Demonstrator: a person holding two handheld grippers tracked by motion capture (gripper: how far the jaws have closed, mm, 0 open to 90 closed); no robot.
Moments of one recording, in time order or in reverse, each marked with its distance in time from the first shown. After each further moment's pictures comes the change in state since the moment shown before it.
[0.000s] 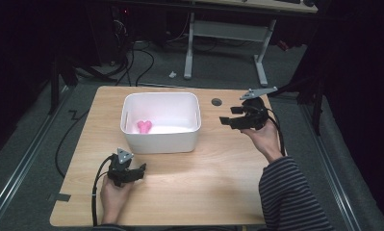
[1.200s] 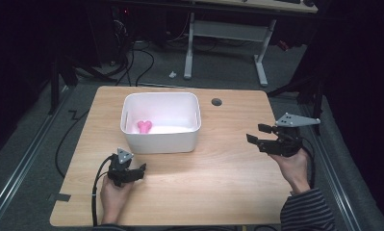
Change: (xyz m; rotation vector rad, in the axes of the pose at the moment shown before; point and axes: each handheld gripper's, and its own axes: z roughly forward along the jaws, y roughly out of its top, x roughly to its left) left arm 0.000 0.000 0.000 0.001 0.000 0.000; right arm 0.012 -0.074 -0.074 -0.130 -0.087 0.031
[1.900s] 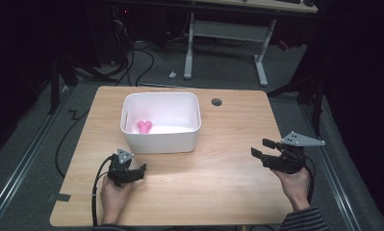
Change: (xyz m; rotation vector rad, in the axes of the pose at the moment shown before) left arm 0.000 0.000 0.000 0.002 -0.001 0.003; right arm 0.004 -0.053 -0.005 -0.025 -0.029 0.079
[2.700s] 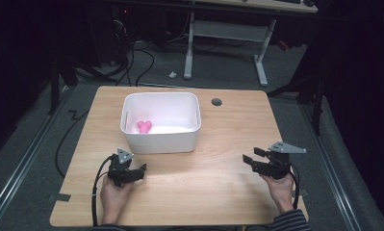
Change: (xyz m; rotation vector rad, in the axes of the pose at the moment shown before) left arm 0.000 0.000 0.000 0.001 -0.001 0.000; right arm -0.007 -0.047 0.047 0.043 -0.010 0.092
